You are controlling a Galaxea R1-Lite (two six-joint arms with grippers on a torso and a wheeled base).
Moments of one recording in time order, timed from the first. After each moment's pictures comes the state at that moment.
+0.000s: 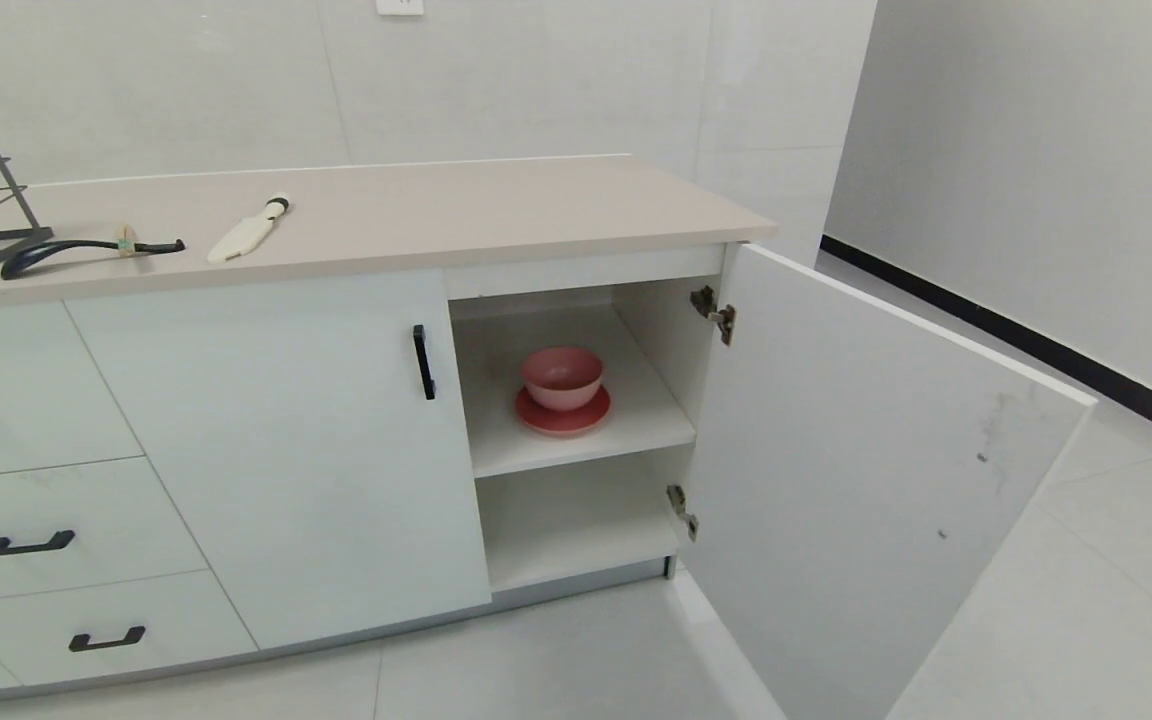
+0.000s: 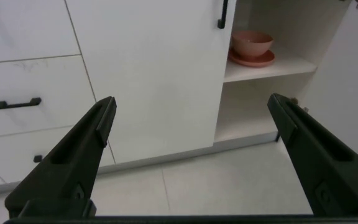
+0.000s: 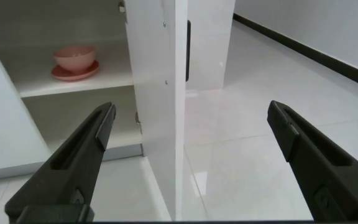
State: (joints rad) left arm 0.00 0.00 0.00 0.00 -0.01 0.01; right arm 0.00 0.00 0.00 0.00 0.02 -0.02
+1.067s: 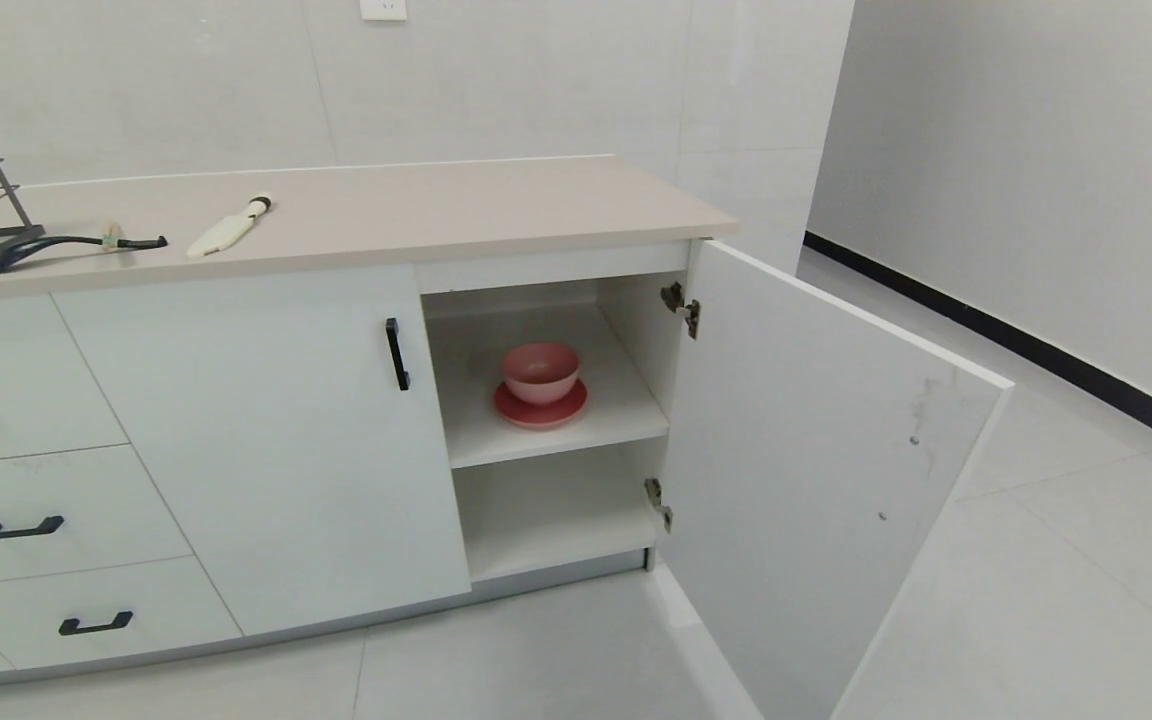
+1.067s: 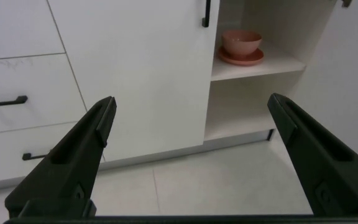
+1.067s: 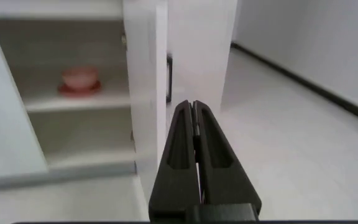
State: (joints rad) left arm 0.00 0.00 0.00 0.00 -0.02 0.01; right arm 0.01 0.03 -0.11 -0.07 0.06 -0.04
